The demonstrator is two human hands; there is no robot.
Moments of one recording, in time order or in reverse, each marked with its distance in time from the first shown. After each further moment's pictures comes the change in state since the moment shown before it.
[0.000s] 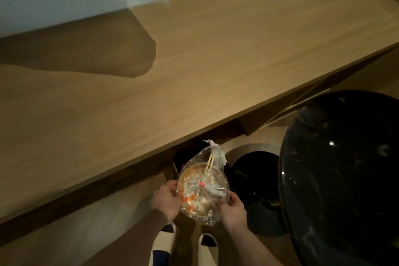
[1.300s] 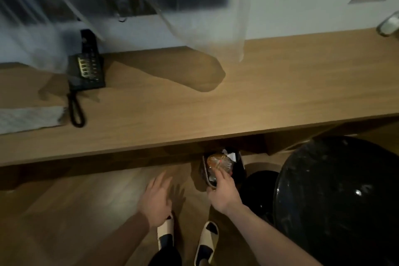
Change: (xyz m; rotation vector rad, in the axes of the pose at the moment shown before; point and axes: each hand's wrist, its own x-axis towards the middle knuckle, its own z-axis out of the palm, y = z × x) left_hand -0.238 0.008 -0.114 0.541 0.205 0.103; right_hand -0.177 -0.087 0.005 -0.979 -0.280 -0.639
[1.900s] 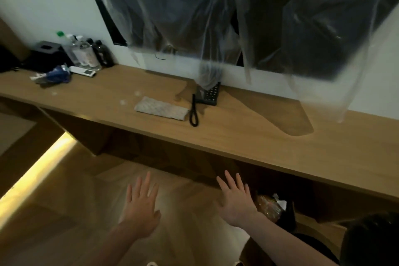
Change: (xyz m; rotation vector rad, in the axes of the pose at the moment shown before) left_hand -0.265 -0.215 -0.070 0.117 0.154 -0.358; right_hand -0.156 -0.212 0.098 -0.703 -0.059 -0.514
